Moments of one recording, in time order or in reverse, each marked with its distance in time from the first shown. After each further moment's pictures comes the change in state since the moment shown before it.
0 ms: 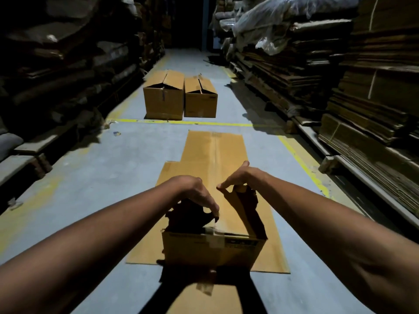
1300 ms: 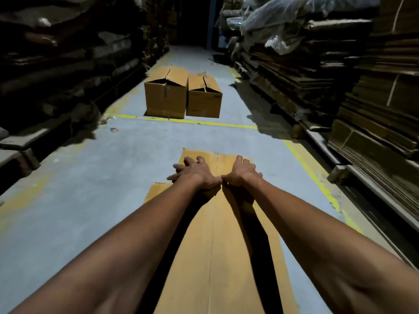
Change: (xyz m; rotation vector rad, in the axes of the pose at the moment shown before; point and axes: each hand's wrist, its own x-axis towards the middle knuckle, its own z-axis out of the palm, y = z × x) left_hand 0.098 0.019 -0.029 -0.176 0.374 0.046; right_hand 0.057 -0.035 0.009 -0.100 0.245 -0.247
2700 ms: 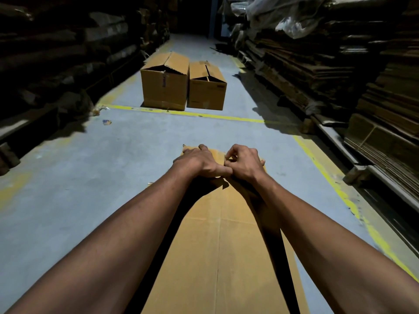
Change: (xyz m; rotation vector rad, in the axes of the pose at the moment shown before) left_hand 0.077 0.002 -0.019 0.094 -0.029 0.117; right_hand 0.071 -0.005 0.018 0.284 0.232 -0.351
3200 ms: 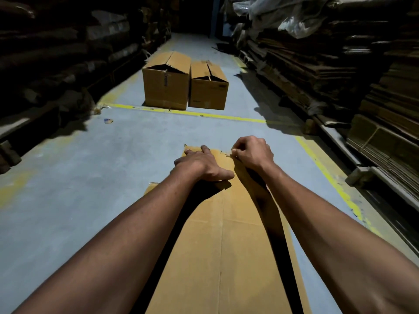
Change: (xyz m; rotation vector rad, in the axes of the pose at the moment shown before) left_hand -0.001 -0.002 0.005 0.029 -0.040 -0.026; right_hand 0.029 0.007 -0.014 -0.147 0.074 -0.010
